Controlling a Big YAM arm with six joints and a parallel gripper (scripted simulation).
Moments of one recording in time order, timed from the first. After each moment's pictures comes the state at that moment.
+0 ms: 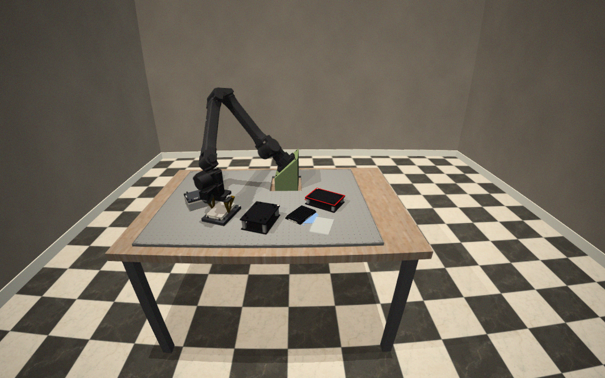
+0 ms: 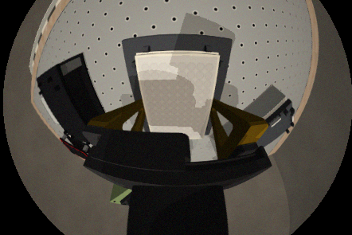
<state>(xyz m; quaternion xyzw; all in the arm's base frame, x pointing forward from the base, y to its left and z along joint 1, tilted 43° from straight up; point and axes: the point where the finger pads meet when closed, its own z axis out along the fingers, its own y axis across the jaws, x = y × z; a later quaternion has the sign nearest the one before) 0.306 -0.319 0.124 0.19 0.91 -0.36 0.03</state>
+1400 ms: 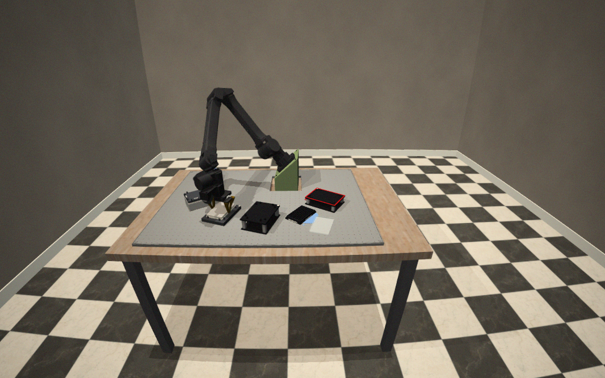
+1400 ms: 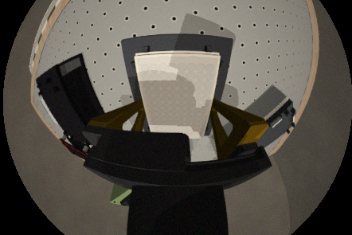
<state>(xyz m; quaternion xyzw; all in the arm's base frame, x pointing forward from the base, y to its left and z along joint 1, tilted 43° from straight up) 0.305 -0.320 0.122 0.19 0.91 -0.36 0.03</state>
